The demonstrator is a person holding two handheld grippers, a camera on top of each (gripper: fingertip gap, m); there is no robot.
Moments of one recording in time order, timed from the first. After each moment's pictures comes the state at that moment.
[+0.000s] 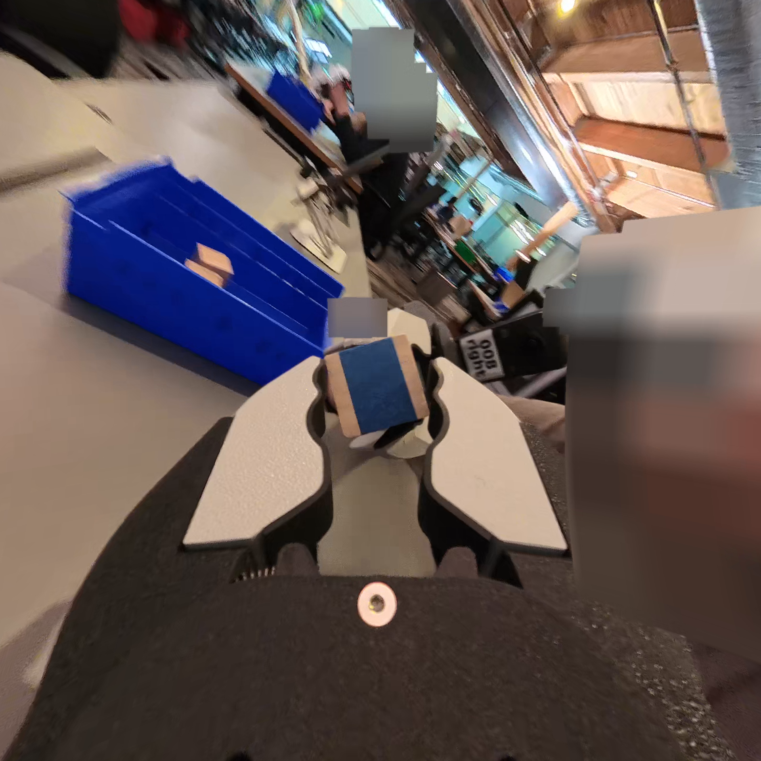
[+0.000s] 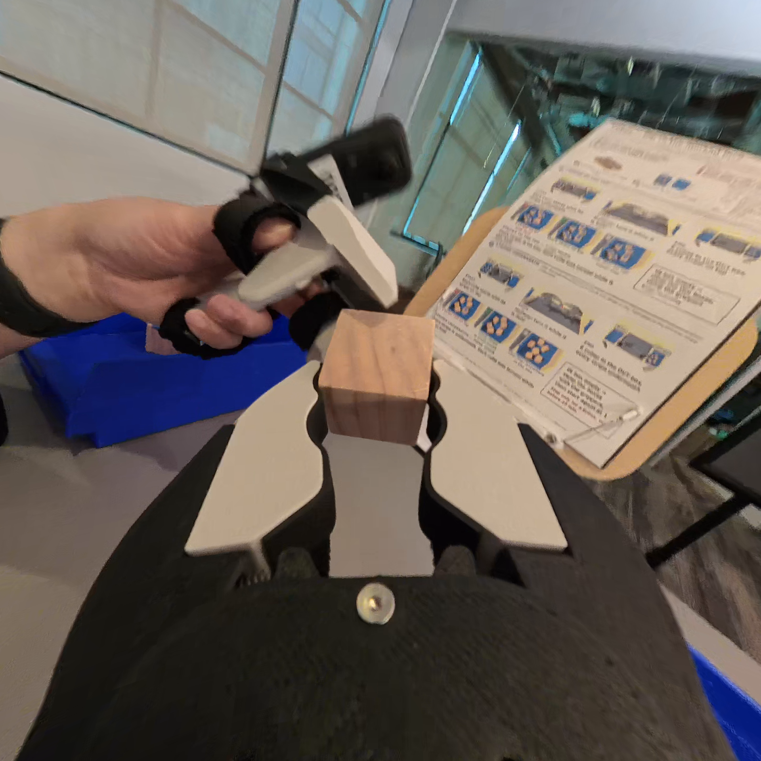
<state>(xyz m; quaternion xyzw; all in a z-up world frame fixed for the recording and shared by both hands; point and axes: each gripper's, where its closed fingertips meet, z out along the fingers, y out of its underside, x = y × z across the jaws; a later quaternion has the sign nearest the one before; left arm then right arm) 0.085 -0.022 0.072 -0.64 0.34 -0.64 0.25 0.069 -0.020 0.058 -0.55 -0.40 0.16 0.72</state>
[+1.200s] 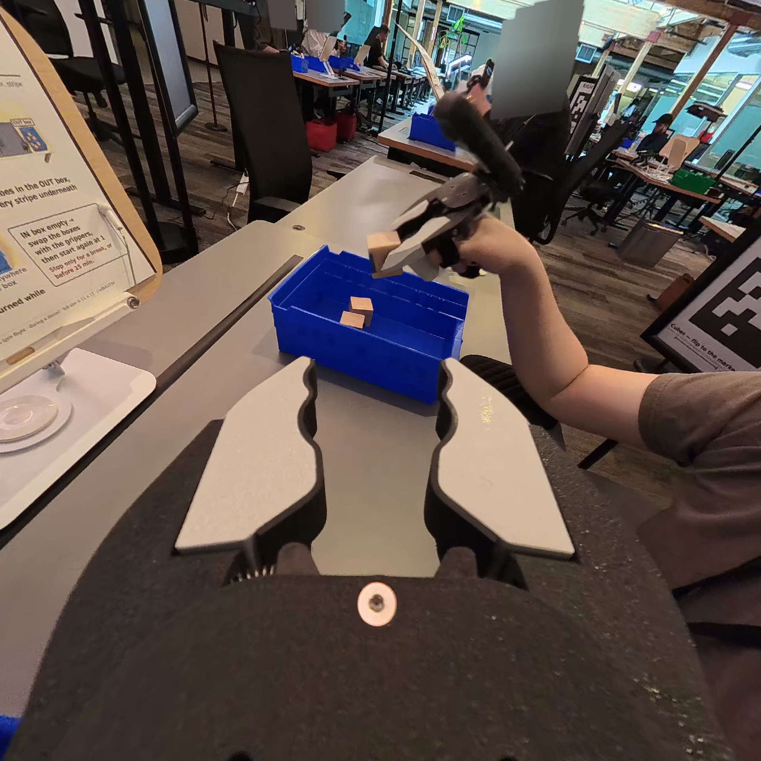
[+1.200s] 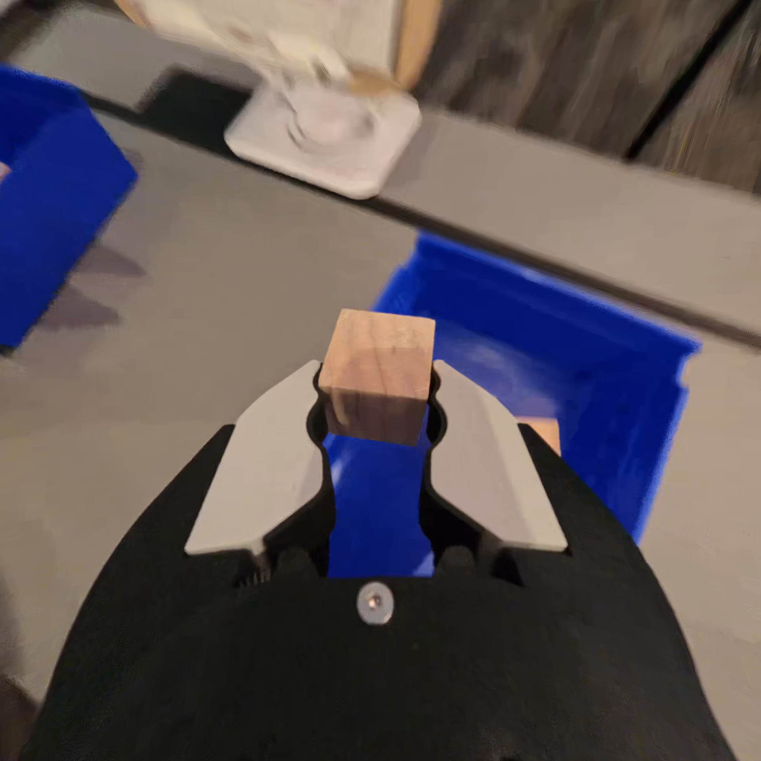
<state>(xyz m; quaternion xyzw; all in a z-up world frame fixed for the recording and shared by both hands) 0.039 -0.018 0.112 -0.67 0.41 -0.43 0.45 0.306 0.058 0.017 -0.88 -0.22 0.15 0.39</state>
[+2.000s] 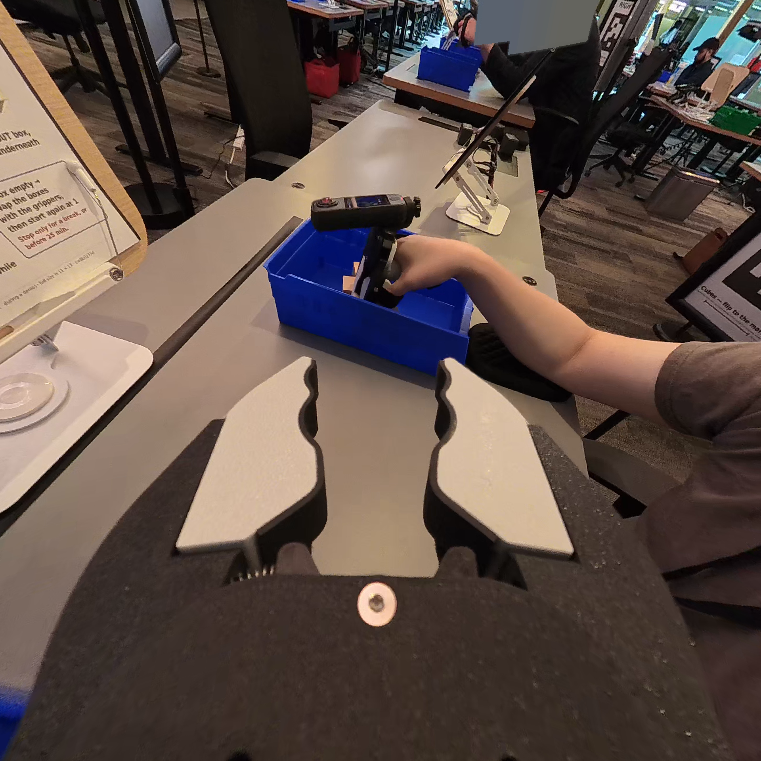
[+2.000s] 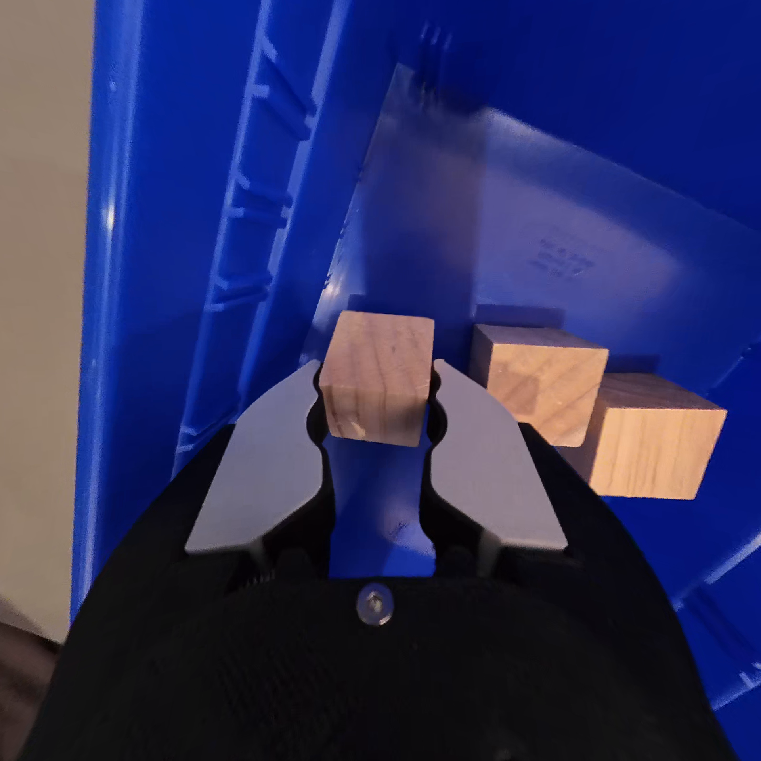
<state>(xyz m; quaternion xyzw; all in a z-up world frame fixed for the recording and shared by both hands) 0.051 -0.020 0.092 -0.69 0.43 -0.40 0.42 0.315 0.070 -0.149 -0.97 -0.20 0.08 0.10</state>
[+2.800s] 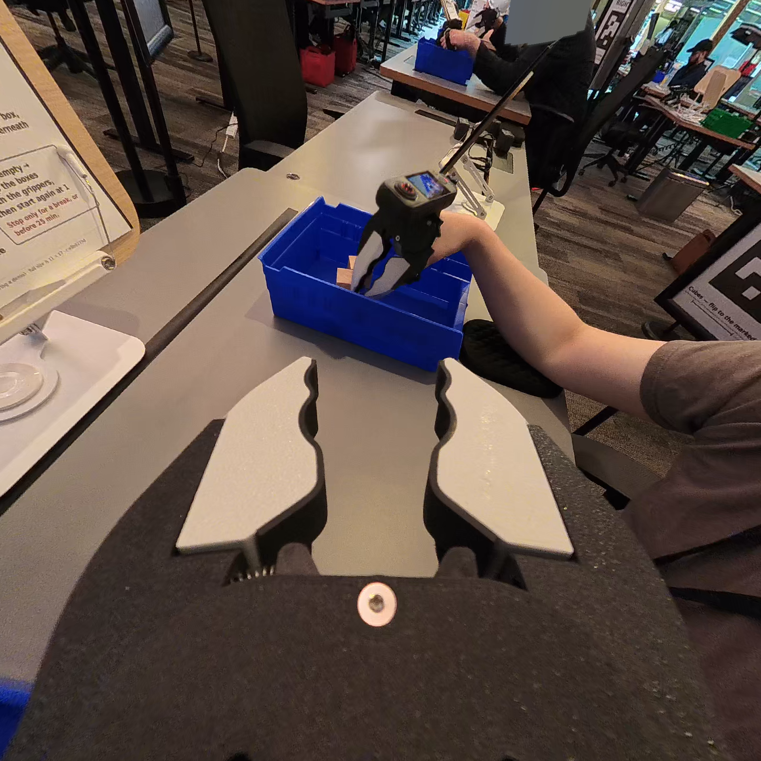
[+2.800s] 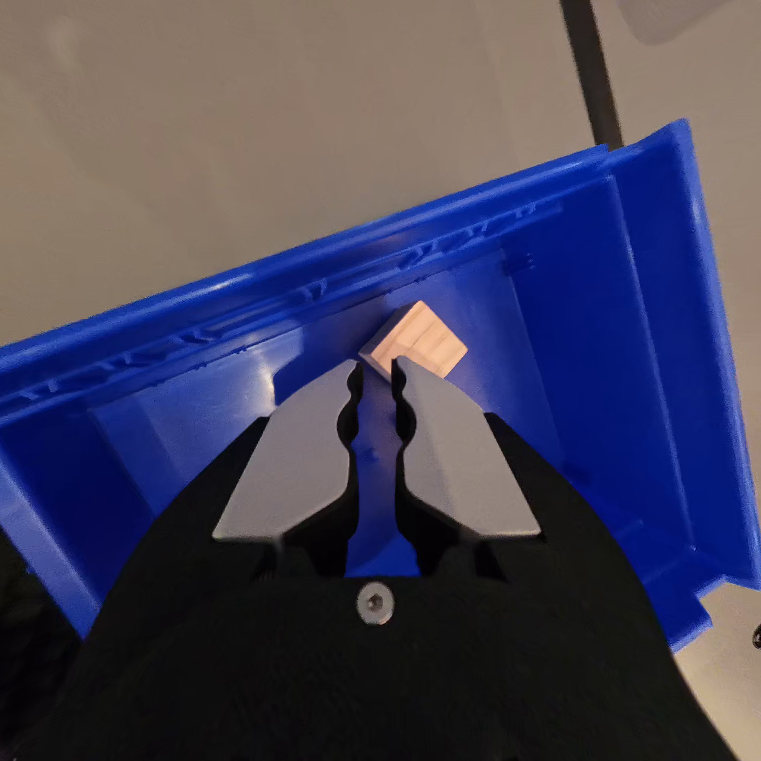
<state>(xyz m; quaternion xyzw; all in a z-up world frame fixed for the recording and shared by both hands) 0.047 -0.023 0.092 -0.69 0.43 -0.40 0.41 0.306 0.060 -0.107 -0.78 -0.58 0.04 0.26</state>
